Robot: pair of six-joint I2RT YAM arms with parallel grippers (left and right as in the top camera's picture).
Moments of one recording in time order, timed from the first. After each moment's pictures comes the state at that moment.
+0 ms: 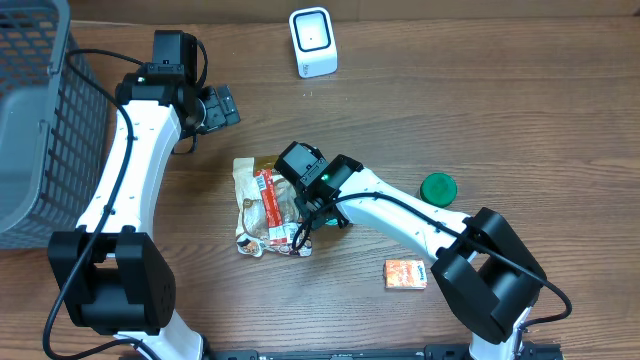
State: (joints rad) left arm -0.04 1.82 1.58 -0.95 -0.06 -0.41; right arm 0.82 1.95 1.39 -0.83 0.17 0.30
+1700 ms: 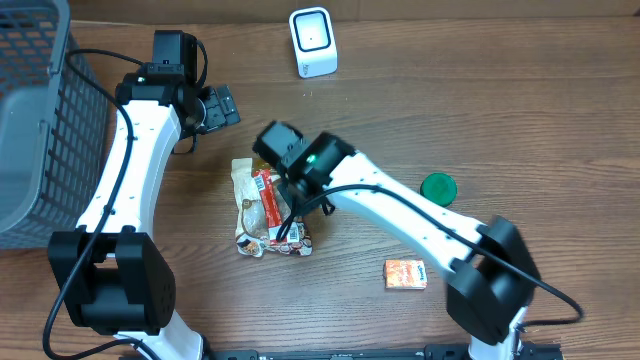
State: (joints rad) left arm -0.04 1.82 1.58 -0.95 -0.06 -0.41; right arm 0.85 1.96 1.71 -1.10 0.13 0.28
